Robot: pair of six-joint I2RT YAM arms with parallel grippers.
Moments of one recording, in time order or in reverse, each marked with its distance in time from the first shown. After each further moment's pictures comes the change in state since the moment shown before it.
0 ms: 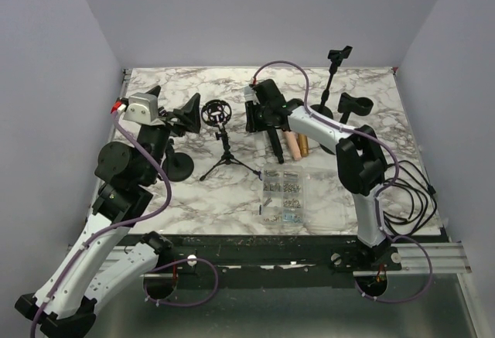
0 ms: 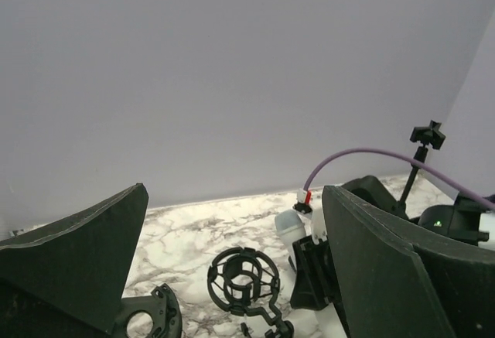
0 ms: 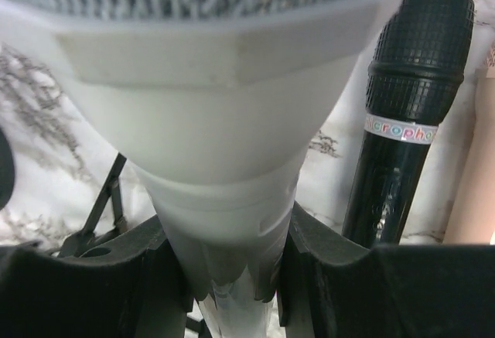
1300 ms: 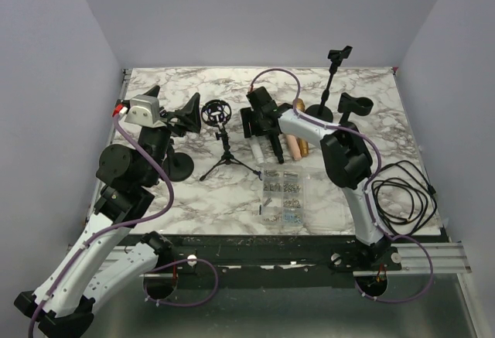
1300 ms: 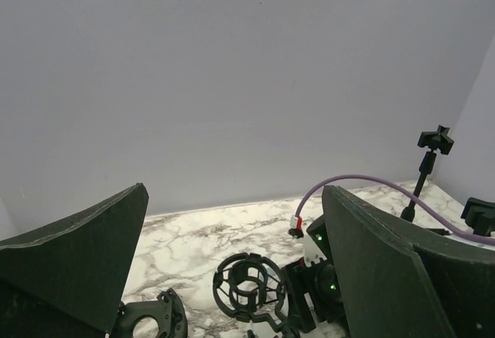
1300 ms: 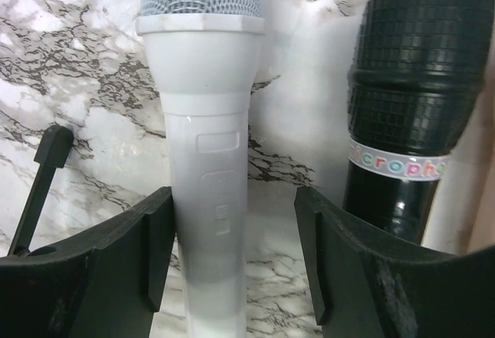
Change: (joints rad) left arm -0.031 -0.006 -0.024 0.057 -0.048 0.046; right arm 0.003 0.185 0.089 -0.004 0.110 0.025
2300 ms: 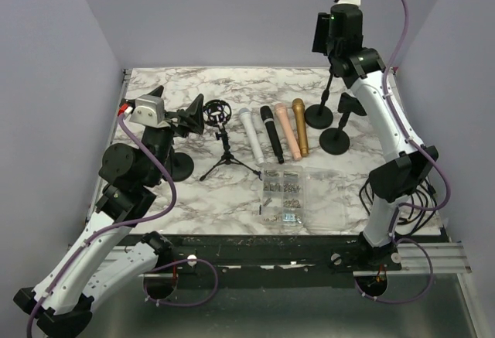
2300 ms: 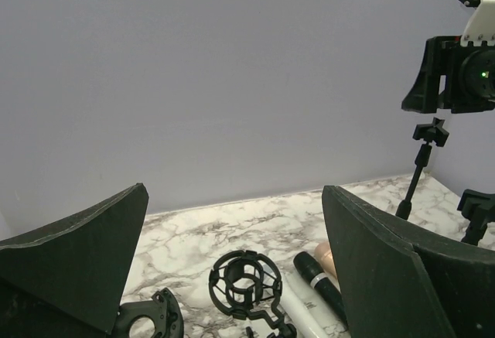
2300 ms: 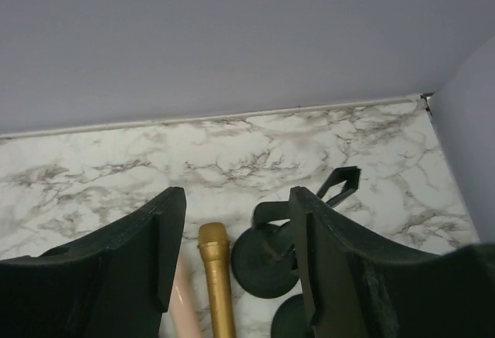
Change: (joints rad) left arm -0.022 0.004 0.000 0.000 -0.005 0.016; right arm -0.245 -0.372 0.392 -0.153 0.380 -0.238
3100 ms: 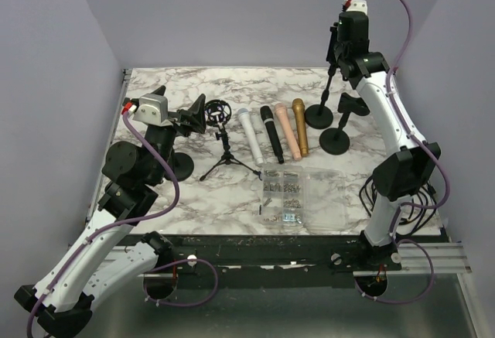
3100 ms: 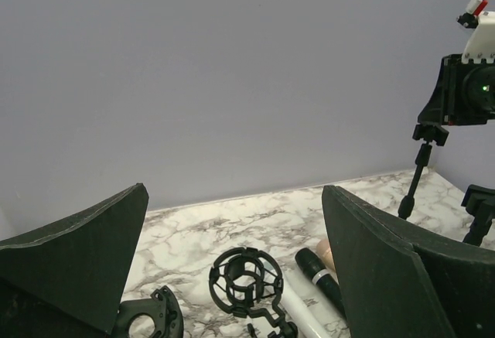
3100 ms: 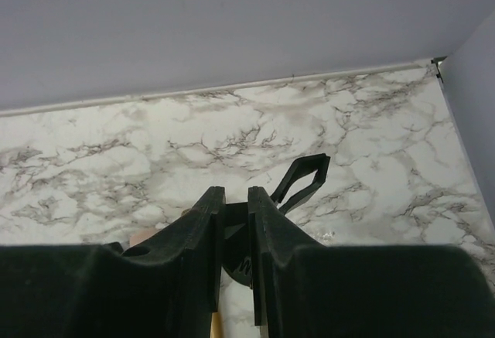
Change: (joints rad) left arm -0.009 0.015 -0.003 0.003 -0.006 0.006; right arm -0.132 0.000 -0.086 -0.009 -0.106 0.038
